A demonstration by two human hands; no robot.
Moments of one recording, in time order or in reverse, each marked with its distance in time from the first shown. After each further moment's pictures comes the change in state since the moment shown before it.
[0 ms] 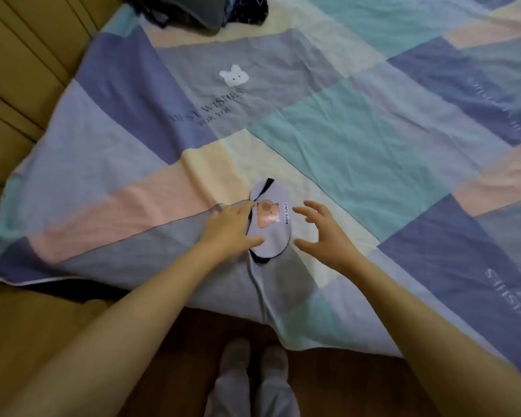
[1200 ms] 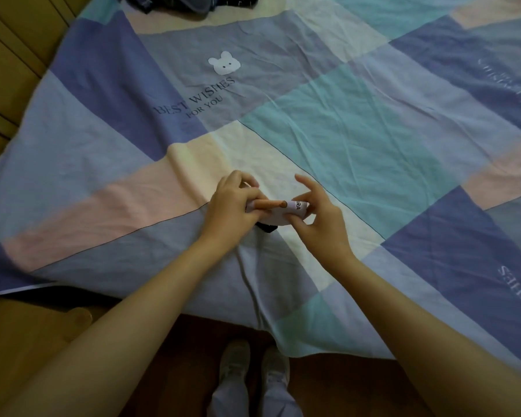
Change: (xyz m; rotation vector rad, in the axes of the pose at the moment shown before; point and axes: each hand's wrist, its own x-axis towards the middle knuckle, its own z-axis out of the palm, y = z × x) left_hand 0.015 0.026 -0.013 -0.421 0.409 0.138; right_hand 0.017 -0.014 0.013 0.150 0.416 -0.132
